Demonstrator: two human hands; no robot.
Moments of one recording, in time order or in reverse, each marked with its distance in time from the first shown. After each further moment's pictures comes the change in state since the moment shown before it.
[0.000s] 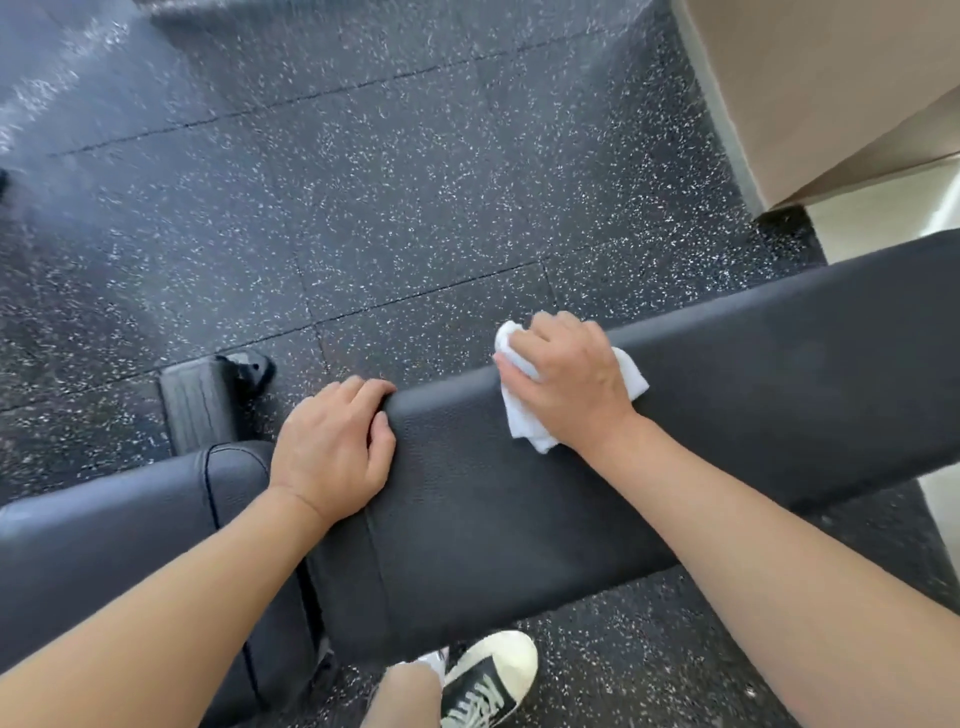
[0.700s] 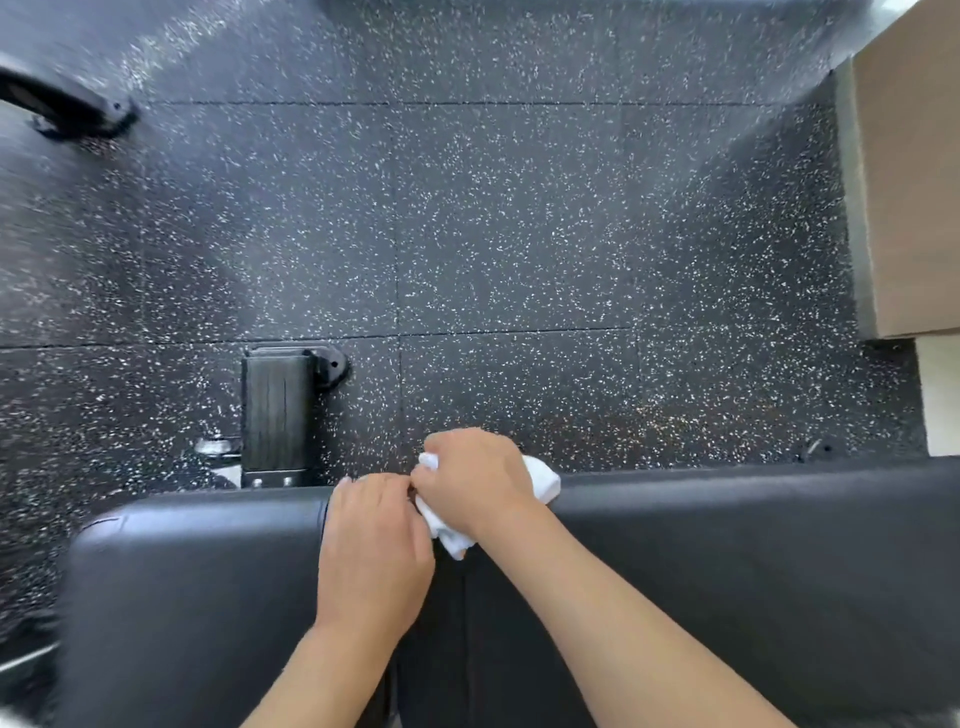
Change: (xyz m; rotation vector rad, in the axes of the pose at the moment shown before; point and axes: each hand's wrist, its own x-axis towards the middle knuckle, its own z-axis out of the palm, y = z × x) left_hand -0.031 -0.030 -0.031 -0.306 -0.016 -0.546; right_hand 0.091 -0.180 0.080 0.211 -0.848 0.082
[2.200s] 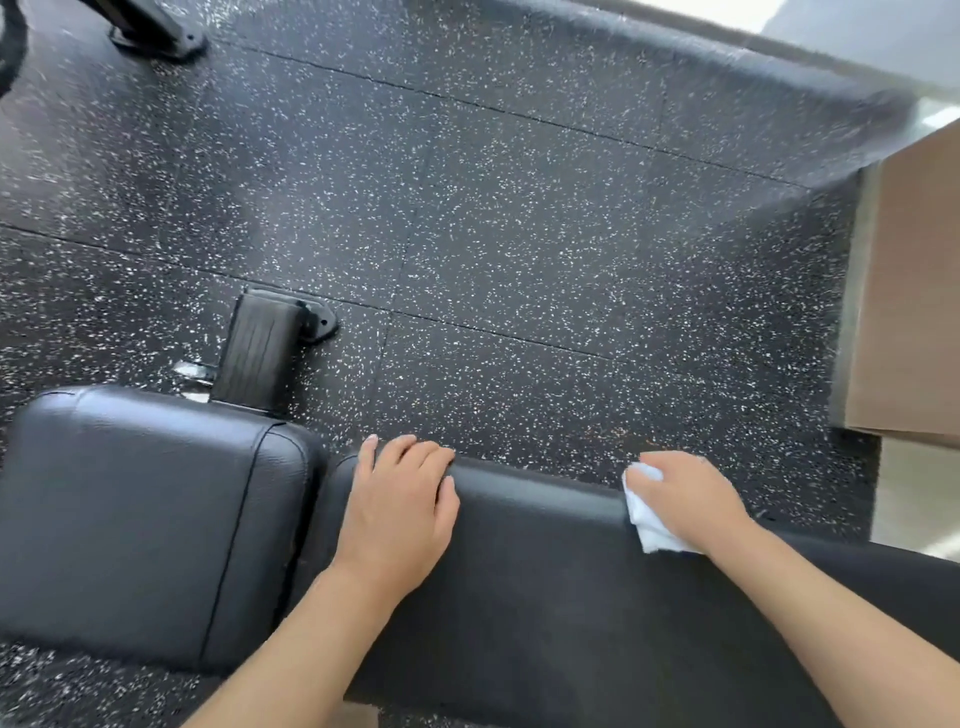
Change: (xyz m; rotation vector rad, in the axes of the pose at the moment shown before) left_hand -0.017 0.083 0.049 0.098 0.095 0.078; right_hand -0.081 0.248 -0.123 -0.183 -0.084 0.348
